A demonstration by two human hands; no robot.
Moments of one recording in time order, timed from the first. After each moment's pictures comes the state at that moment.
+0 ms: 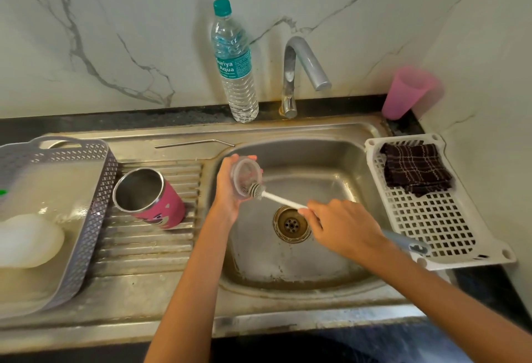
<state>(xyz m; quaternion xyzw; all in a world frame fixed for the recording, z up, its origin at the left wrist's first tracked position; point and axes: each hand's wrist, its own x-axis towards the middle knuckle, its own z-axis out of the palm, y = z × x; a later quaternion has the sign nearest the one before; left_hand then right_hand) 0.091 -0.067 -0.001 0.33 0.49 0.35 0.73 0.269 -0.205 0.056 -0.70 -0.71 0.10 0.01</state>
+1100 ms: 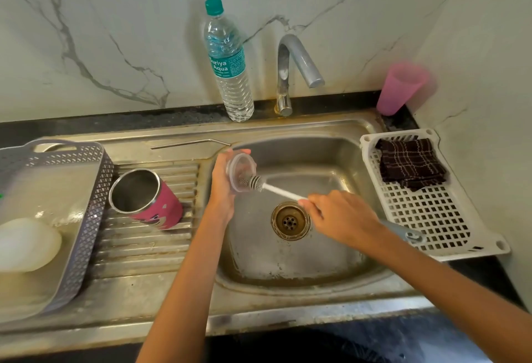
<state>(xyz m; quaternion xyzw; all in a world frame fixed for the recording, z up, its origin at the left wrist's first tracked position) 0.094 -0.069 0.012 0.37 0.49 0.40 0.68 0.277 -0.197 0.052 -0.70 -0.70 0.14 0.02</state>
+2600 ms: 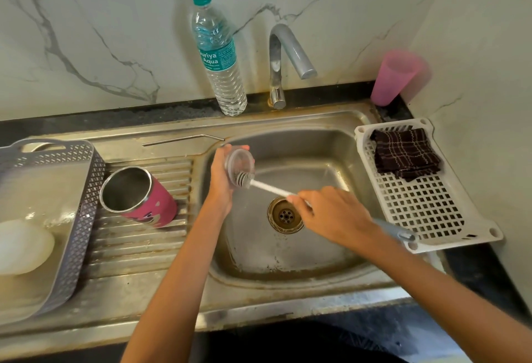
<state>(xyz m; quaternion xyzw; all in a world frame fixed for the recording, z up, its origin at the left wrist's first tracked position) 0.101 -0.066 0.007 0.39 0.51 0.37 0.67 0.268 -0.202 0.059 -0.71 -0.68 0.18 0.06</state>
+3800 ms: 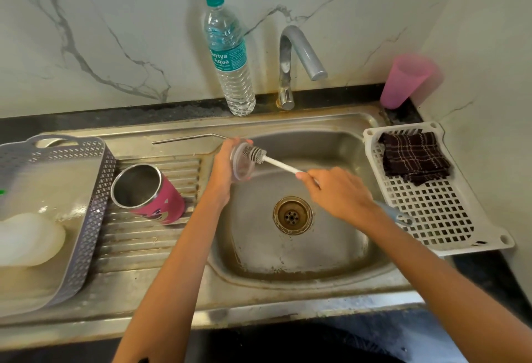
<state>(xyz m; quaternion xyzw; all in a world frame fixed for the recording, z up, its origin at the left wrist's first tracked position) 0.094 -0.051 0.018 0.44 0.53 0.35 0.64 0.280 -0.167 0.057 -0.74 -0.65 0.17 0.07</state>
